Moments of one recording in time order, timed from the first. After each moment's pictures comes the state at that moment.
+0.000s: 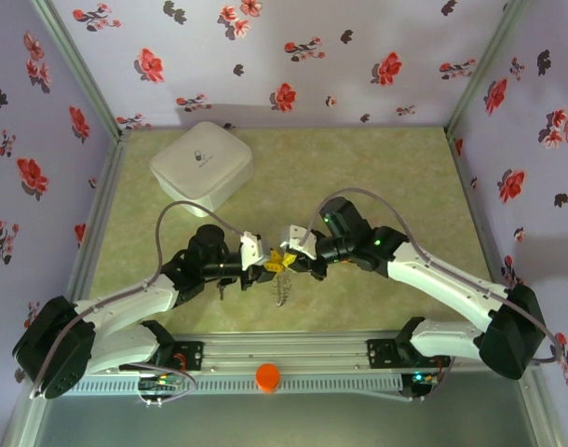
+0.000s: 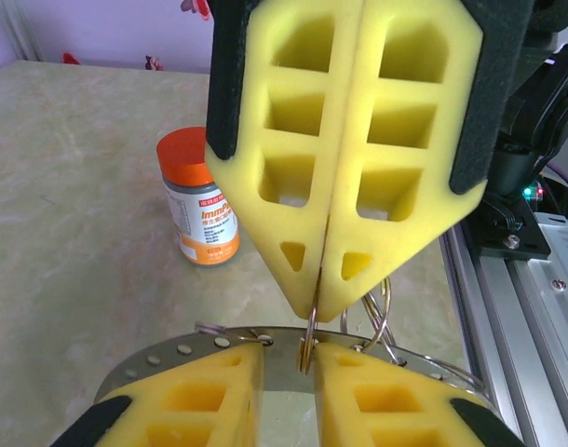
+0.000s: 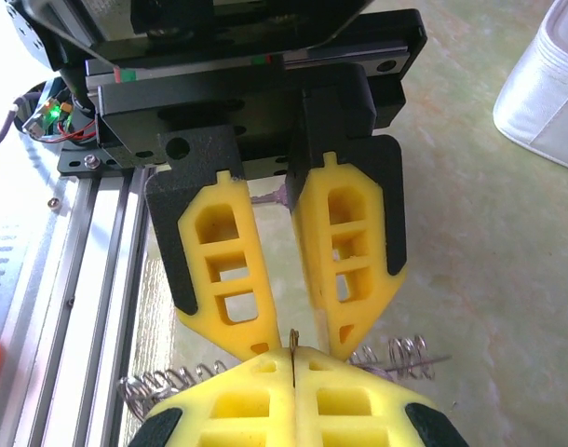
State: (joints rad) left arm -0.78 1.12 0.45 0.31 0.65 0.22; right arm 0.82 1.20 0.90 -0.45 -0.57 -0.50
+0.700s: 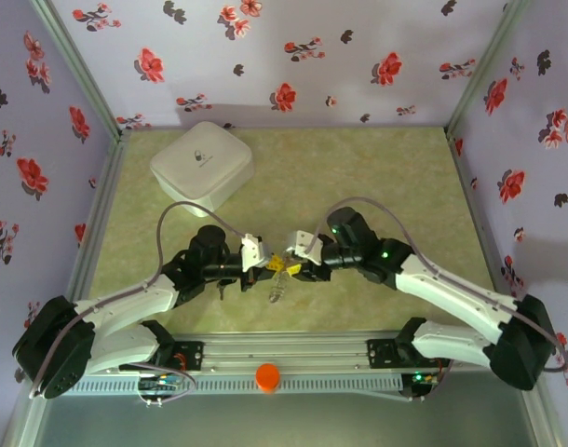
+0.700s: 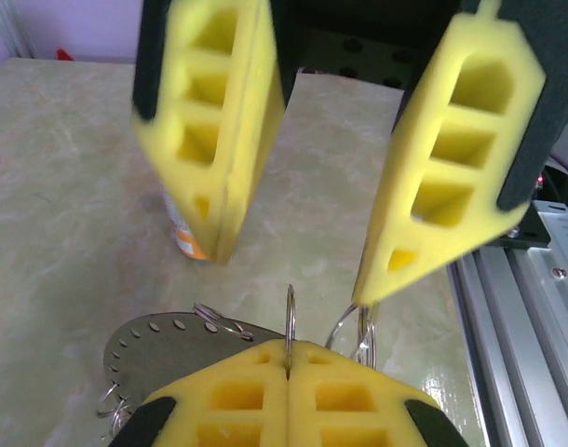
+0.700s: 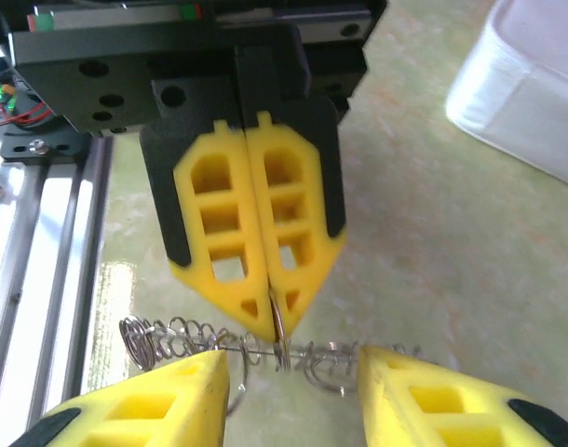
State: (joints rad) left arm -0.78 1.11 0.45 0.29 0.64 0.26; right arm 0.83 1.08 0.76 -0.34 -0.44 -0.48
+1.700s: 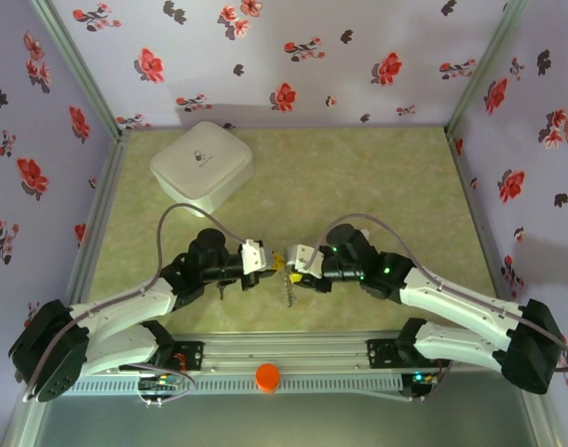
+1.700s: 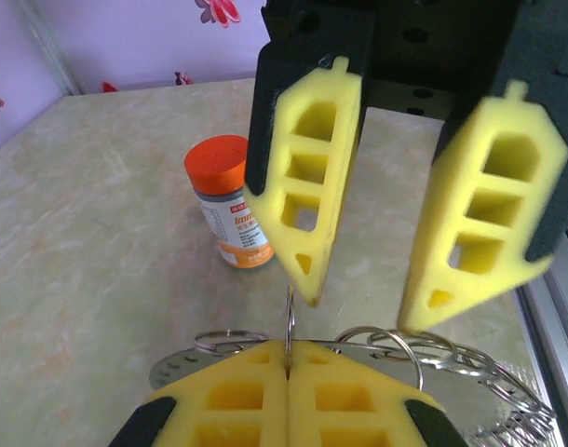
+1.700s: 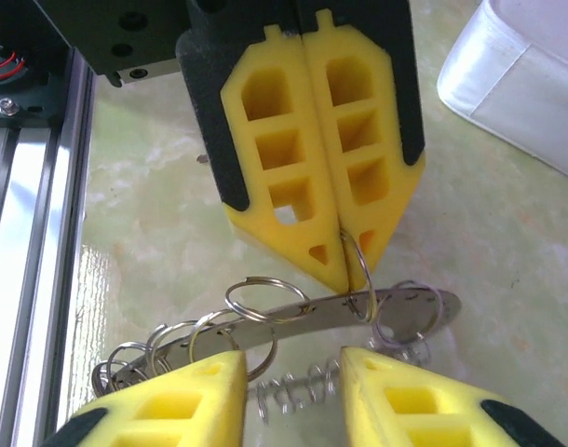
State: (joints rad) left arm -0.82 1.08 0.44 0.31 0.53 0.37; right arm 0.93 1.02 0.67 -0.29 -0.32 -0.47
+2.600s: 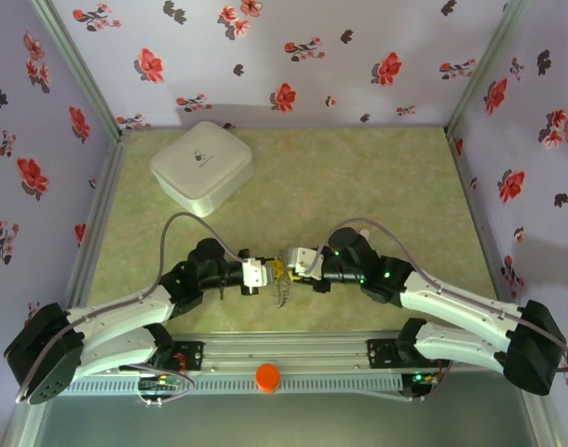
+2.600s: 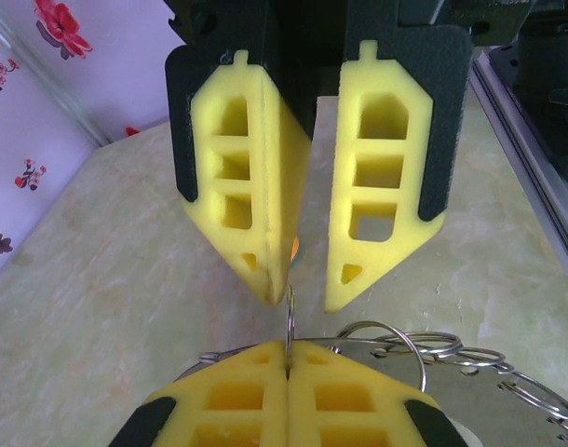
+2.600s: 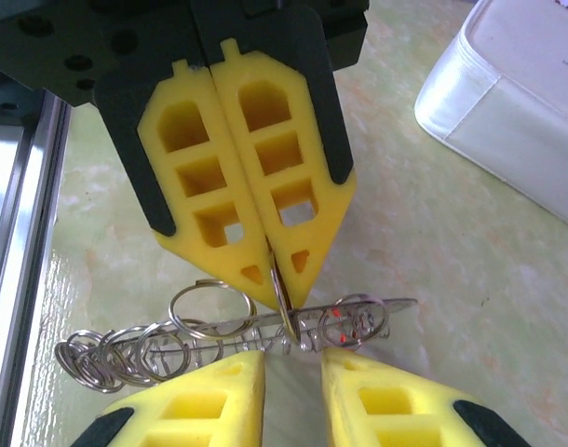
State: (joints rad) left arm -0.88 1.04 0.38 0.36 0.44 0.59; right arm 0.94 1.02 0.62 -0.18 -0.29 -0.51
